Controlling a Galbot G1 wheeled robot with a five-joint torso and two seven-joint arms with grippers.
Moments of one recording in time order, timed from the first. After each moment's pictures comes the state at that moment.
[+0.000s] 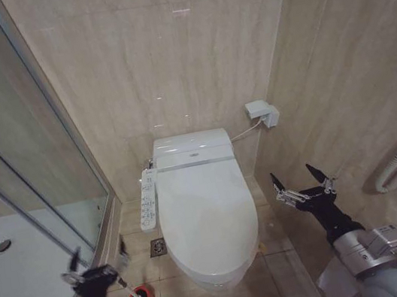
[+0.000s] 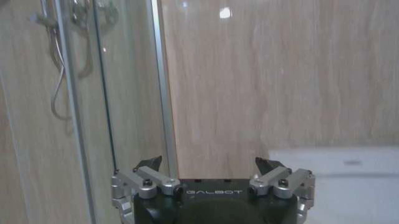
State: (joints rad) left arm 1.77 -1.57 -0.67 -2.43 -0.01 0.05 -0.09; right arm -1.61 1.37 0.73 2.44 0.30 -0.19 -0.04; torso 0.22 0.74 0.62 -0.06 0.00
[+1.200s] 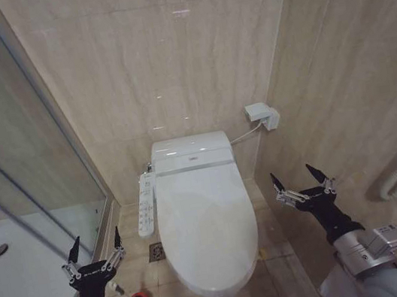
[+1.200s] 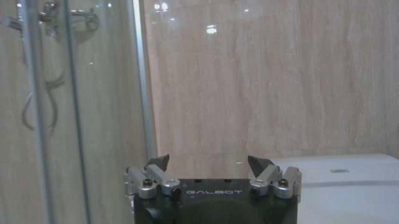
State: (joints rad) left arm 1.76 -1.60 -0.68 -2.33 0.01 -0.10 -0.01; right arm -1.61 1.37 0.73 2.44 0.30 -0.19 -0.04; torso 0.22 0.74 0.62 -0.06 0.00
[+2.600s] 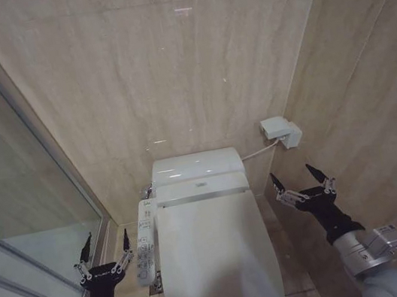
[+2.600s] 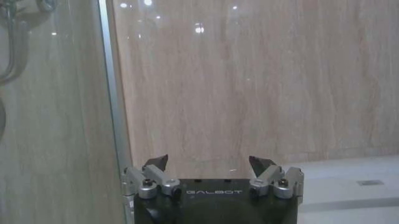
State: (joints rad) left arm 1.76 -1.61 -0.67 -2.28 0.05 -0.18 0.03; right arm -1.61 1.37 0.73 2.44 0.30 -0.19 -0.04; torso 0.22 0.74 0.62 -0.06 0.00
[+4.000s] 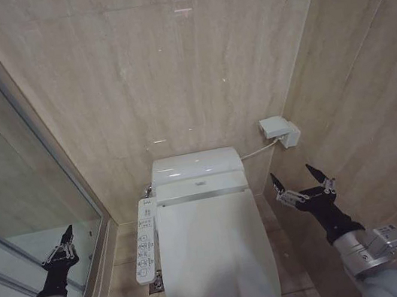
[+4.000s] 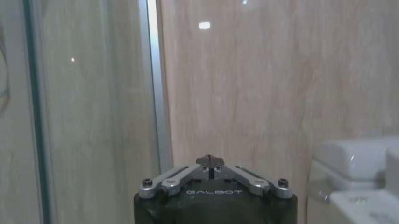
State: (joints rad) left arm 1.34 -1.20 -0.85 -1.61 -0.39 -0.29 0.23; right arm -1.61 1.37 0.73 2.44 0.30 -0.19 -0.04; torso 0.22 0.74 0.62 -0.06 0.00
